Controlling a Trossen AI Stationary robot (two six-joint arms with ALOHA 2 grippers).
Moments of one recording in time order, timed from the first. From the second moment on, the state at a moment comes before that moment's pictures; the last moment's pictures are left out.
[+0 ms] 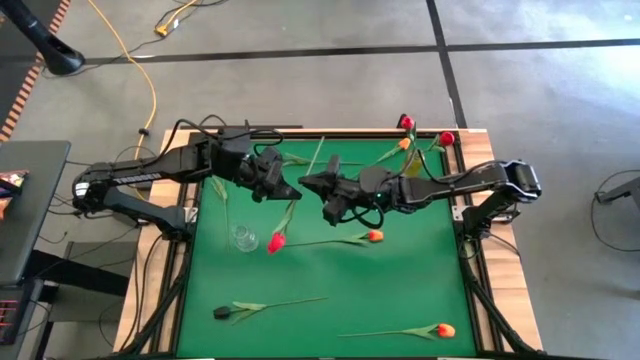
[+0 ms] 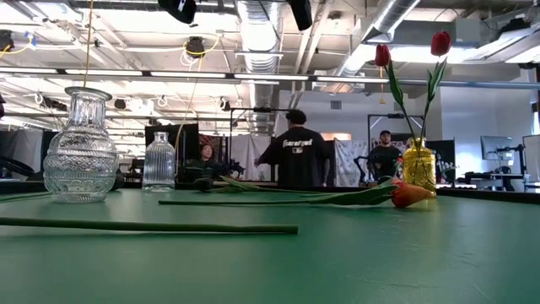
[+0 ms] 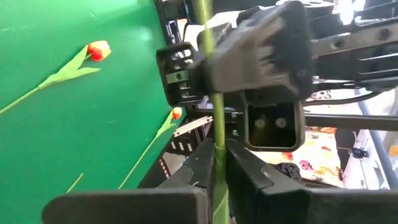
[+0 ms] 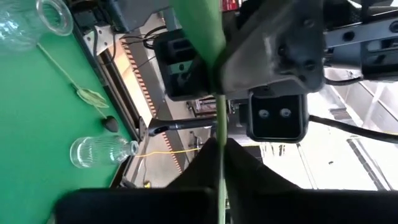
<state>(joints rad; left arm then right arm) 0.19 1.21 1.22 -0.37 0.41 -1.31 0.07 1.58 1.26 0.26 0.36 -1.36</state>
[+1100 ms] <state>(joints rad) 0.42 1.04 1.22 -0.40 0.07 -0.39 -0.13 0.94 1.07 -0.26 -0.03 -0.33</state>
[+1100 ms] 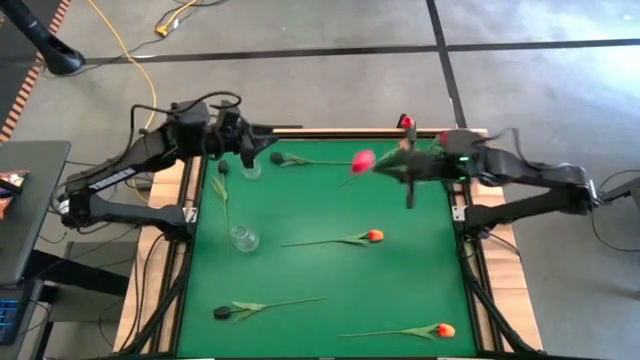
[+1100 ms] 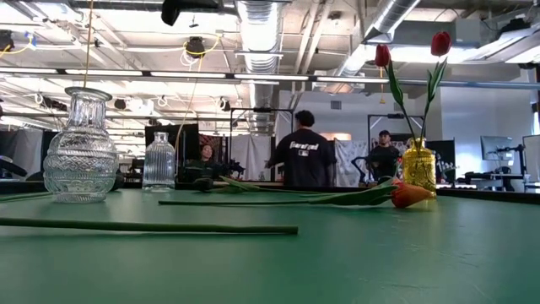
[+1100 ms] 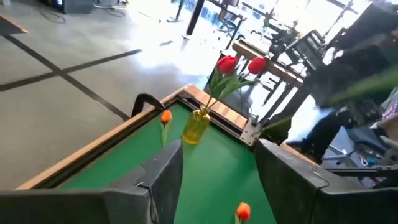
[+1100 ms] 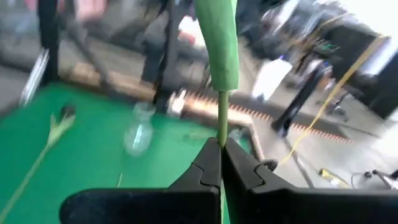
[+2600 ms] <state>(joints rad) 0.35 1.09 1.22 -0.39 -0.02 -0.43 -1.15 0.78 0.68 0.02 -0.24 0.18</state>
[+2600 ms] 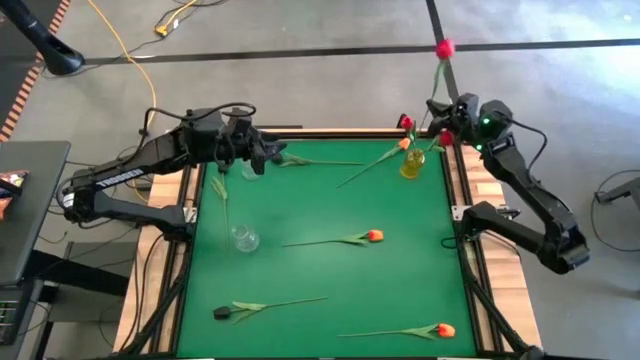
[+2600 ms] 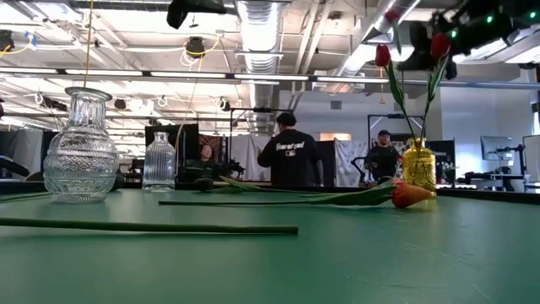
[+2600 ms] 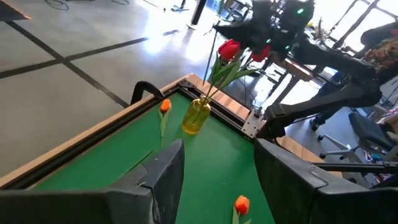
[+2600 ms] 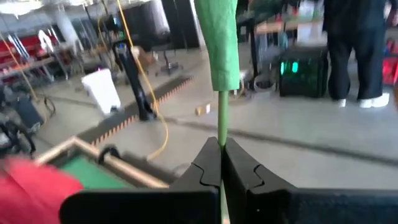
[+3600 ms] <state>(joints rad) 0.35 1.09 1.22 -0.39 -0.04 -0.43 -1.15 0.79 0.61 -0.09 -0.23 0.09</state>
